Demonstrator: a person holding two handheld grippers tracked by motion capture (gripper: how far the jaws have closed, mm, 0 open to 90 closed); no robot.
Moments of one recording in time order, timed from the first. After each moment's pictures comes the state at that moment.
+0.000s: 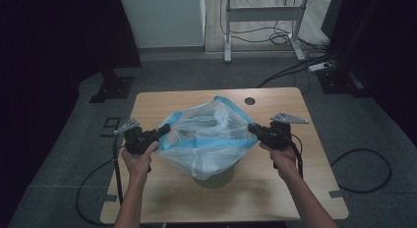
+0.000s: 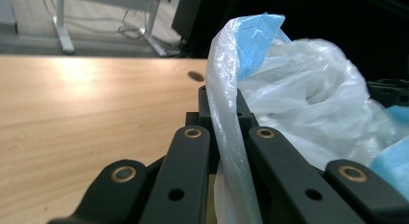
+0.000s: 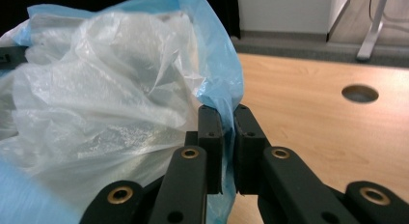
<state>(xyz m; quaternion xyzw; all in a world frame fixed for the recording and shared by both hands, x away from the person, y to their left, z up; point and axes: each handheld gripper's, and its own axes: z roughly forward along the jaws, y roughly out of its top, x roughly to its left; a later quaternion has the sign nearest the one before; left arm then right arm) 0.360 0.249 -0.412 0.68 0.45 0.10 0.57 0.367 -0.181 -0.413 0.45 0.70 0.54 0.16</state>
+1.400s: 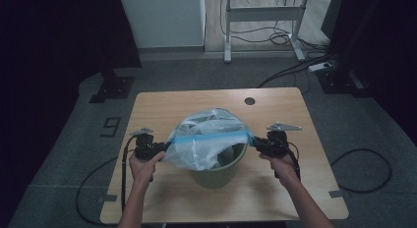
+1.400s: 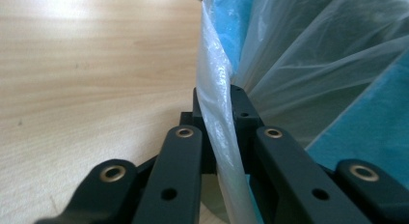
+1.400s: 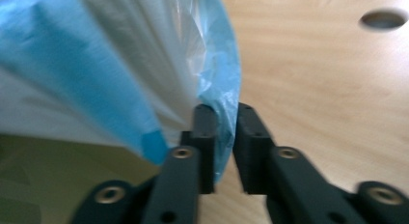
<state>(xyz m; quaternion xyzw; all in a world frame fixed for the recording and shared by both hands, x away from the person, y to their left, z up) 0.366 0.244 -0.453 0.72 0.47 0.02 0.50 0.367 -0.188 -0.456 0.47 0.72 0.50 0.12</state>
